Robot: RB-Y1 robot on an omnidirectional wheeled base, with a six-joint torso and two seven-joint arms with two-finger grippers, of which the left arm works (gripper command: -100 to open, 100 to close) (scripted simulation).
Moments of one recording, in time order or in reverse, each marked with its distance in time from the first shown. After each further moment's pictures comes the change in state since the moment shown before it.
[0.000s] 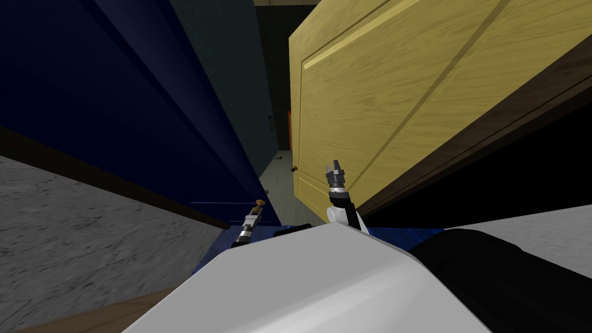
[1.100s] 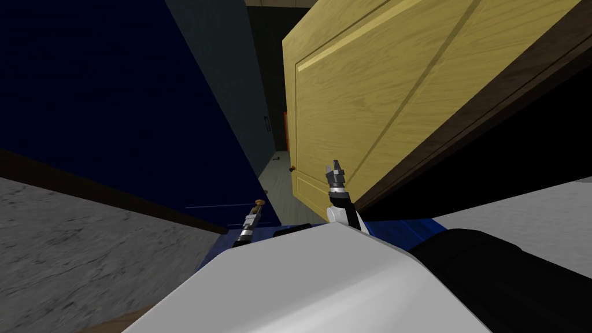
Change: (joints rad) arm -0.009 -0.032 0.014 0.011 0.054 0.004 0.179
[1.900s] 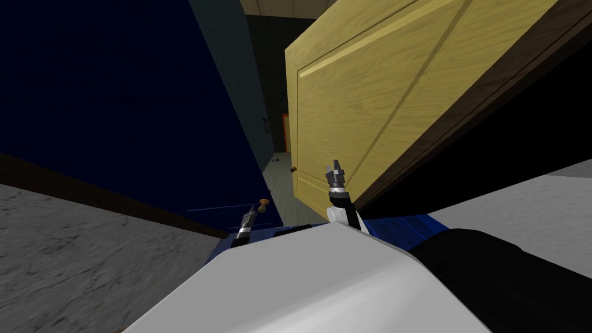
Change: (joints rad) arm -0.025 -0.017 0.048 0.005 0.076 -0.007 0.209
